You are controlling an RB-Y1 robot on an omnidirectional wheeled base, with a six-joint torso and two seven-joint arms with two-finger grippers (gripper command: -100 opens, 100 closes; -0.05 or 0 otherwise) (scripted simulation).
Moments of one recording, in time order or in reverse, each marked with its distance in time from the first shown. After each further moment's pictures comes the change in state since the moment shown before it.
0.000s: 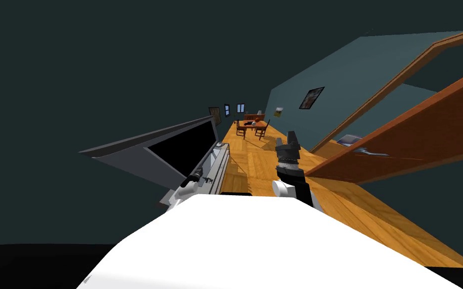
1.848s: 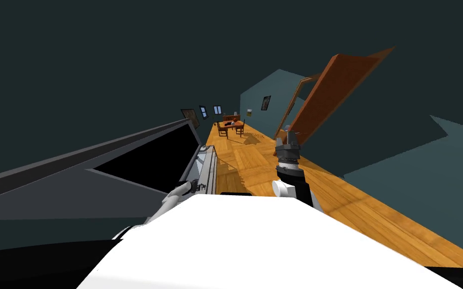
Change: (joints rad) left arm -0.180 0.116 0.059 0.515 0.276 0.436 -0.121; right arm 0.000 0.000 0.000 0.000 0.000 0.000 0.000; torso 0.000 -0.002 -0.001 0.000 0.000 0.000
